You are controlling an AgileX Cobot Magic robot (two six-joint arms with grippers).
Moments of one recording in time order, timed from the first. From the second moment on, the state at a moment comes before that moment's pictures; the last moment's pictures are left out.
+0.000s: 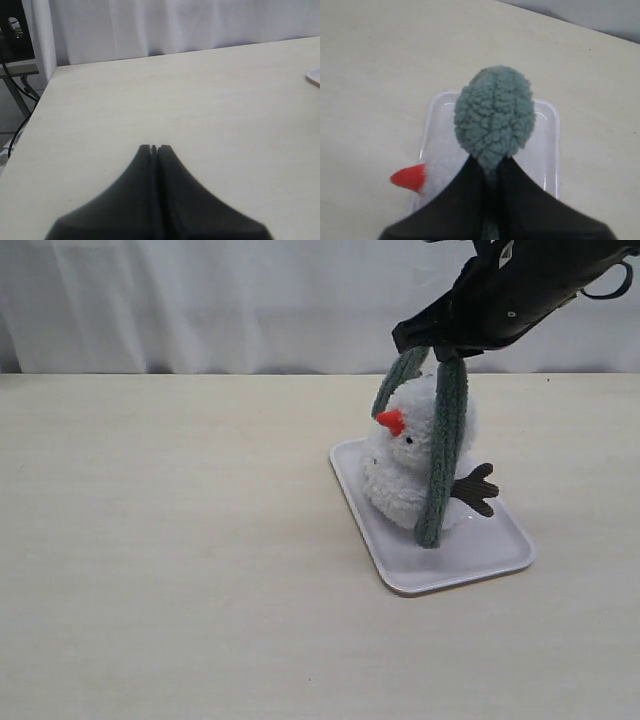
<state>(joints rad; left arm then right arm) -0.07 0.00 0.00 0.04 0.37 0.06 0.34 1.70 -1.47 -0.11 0.76 0.04</state>
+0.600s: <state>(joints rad) -0.07 0.00 0.00 0.04 0.37 0.06 0.34 1.77 -1.47 -0.36 0.86 0.05</state>
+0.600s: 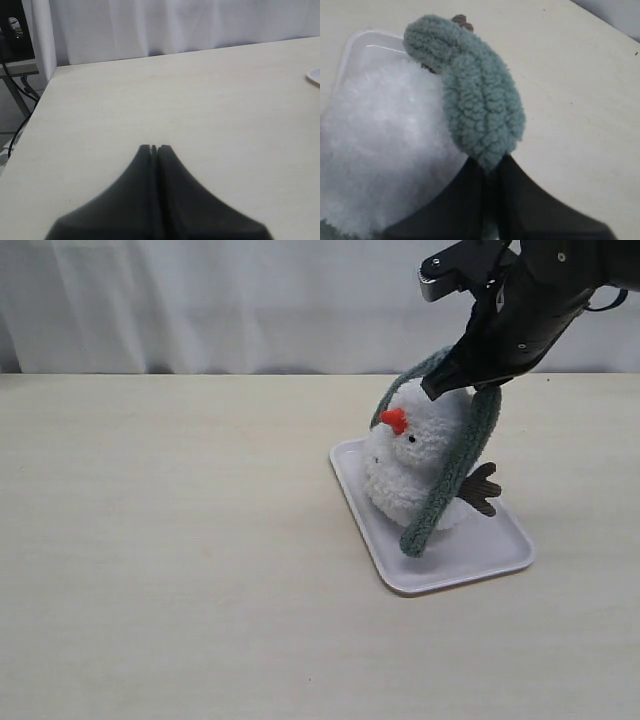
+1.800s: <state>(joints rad) -0.07 0.00 0.00 0.04 0.37 0.06 0.34 1.80 -1.47 -0.38 0.95 0.12</state>
